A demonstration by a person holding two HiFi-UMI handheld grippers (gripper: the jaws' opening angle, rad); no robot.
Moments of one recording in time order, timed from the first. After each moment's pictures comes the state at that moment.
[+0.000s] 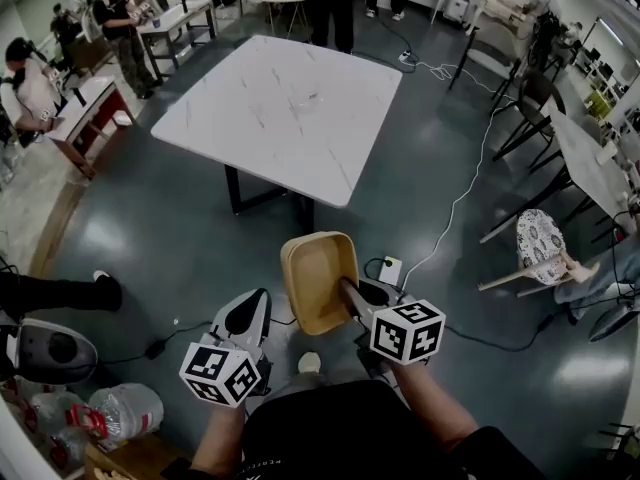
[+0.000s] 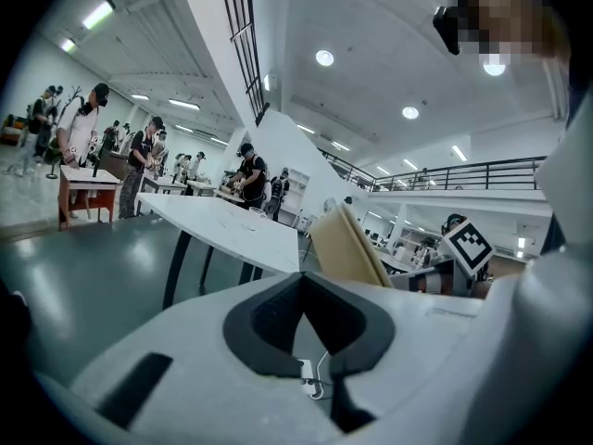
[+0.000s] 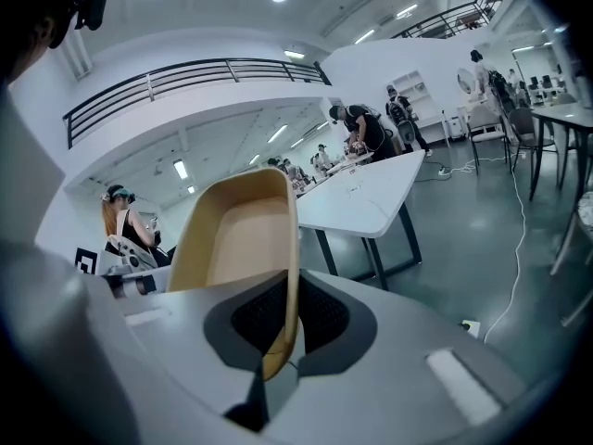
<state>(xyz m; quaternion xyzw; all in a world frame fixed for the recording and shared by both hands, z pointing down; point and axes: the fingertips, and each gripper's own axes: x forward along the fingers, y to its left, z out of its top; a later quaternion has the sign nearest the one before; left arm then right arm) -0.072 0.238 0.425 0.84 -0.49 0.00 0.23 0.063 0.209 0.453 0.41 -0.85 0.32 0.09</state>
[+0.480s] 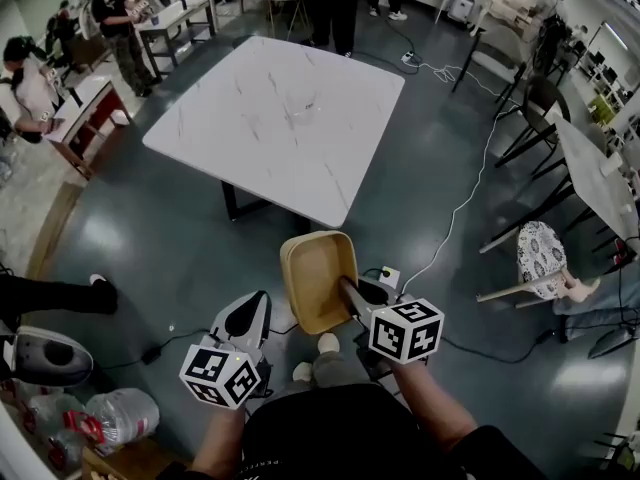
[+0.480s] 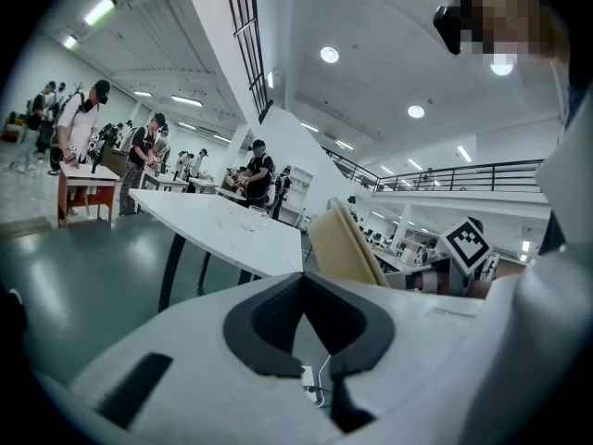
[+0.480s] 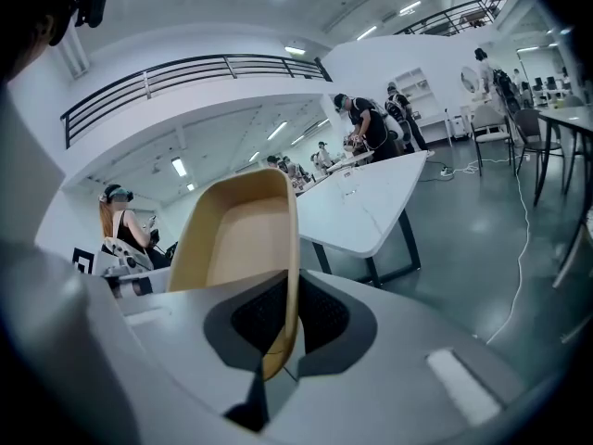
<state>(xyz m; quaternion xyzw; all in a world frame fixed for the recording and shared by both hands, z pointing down) -0.053 0.177 0.433 0.84 -0.49 0.00 0.25 0.081 0.141 0.458 0.41 -0.85 0.32 0.10</state>
